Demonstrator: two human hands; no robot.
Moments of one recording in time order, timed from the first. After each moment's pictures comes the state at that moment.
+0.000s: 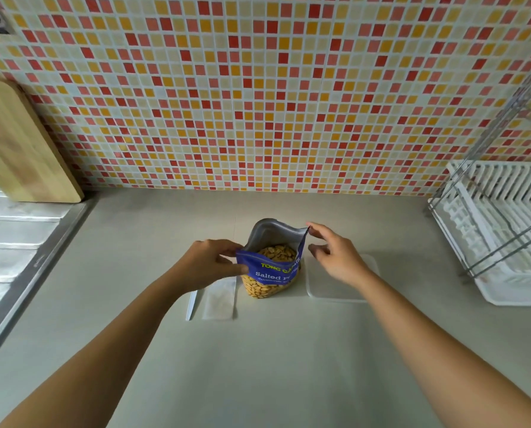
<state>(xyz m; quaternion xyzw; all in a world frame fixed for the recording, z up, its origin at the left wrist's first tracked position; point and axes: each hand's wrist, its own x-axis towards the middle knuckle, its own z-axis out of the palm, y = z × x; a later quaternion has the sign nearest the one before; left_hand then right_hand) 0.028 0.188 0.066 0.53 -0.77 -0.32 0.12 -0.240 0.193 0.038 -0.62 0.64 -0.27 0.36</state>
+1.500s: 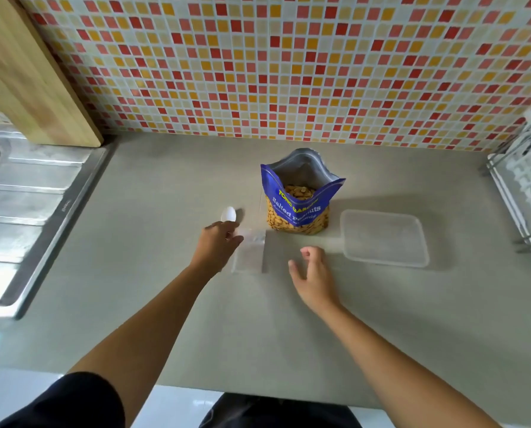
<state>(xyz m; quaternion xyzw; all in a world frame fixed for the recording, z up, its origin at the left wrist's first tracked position) 0.065 0.198 -0.037 0.71 -0.62 -0.30 0.17 -0.137 0.254 -0.091 -0.60 0.68 -0.31 0.29</state>
